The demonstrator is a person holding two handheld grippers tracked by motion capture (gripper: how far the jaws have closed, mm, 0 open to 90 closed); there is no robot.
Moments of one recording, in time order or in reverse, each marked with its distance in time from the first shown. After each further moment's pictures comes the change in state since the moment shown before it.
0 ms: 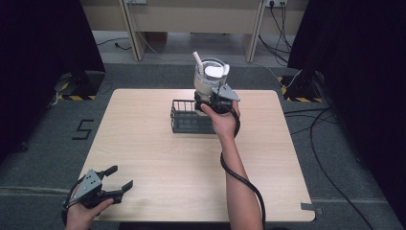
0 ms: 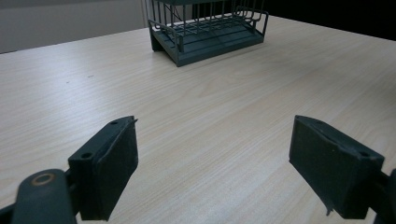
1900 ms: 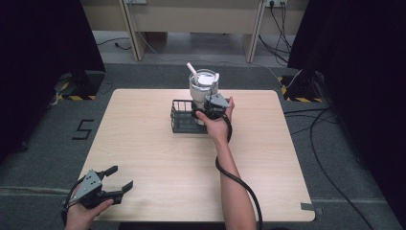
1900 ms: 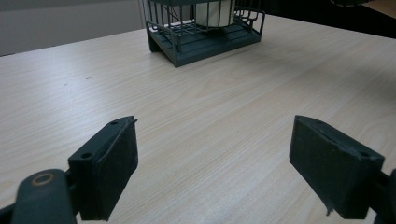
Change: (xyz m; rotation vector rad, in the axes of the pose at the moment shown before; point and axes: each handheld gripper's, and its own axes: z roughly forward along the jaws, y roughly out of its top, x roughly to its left) left arm -0.001 0.000 -0.001 0.002 -0.007 0.017; right arm 0.003 -0.050 0.033 0.077 -0.049 -0.013
